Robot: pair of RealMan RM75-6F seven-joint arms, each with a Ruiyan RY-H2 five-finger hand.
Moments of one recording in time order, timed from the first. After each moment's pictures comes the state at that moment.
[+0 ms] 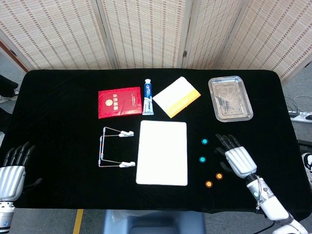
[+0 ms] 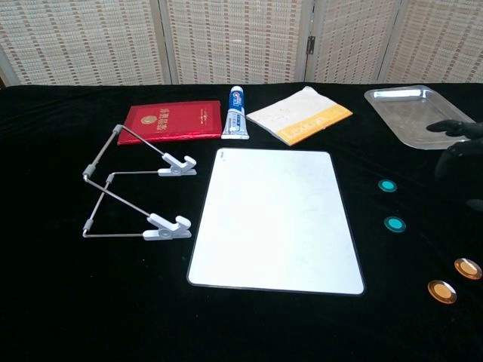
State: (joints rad) left arm -0.09 -1.17 -0.04 -1.60 1.49 1.50 0.17; right arm 0.35 -1.29 0.05 -1.50 -1.55 1.11 -0.09
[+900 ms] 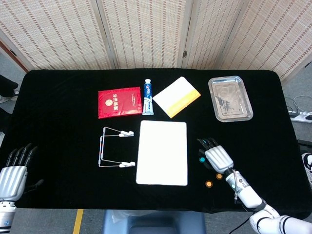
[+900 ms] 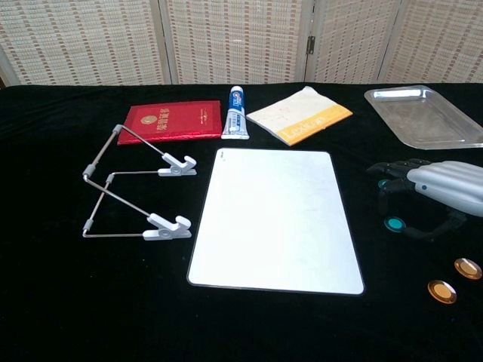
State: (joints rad) left arm -0.10 -1.15 -0.03 -1.62 1.47 1.46 0.16; right arm 0.47 -1.51 0.04 -1.29 -1.50 0.98 -0.10
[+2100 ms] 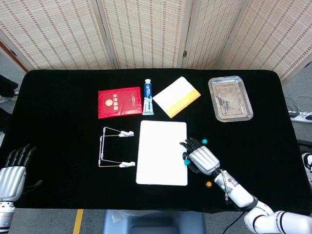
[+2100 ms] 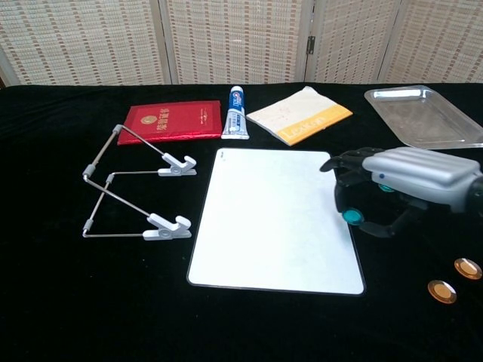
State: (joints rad) left arm -0.10 -1.15 -0.03 -1.61 1.47 1.46 0.14; right arm 0.58 -1.46 0.04 -1.49 -1.52 0.93 -0.14
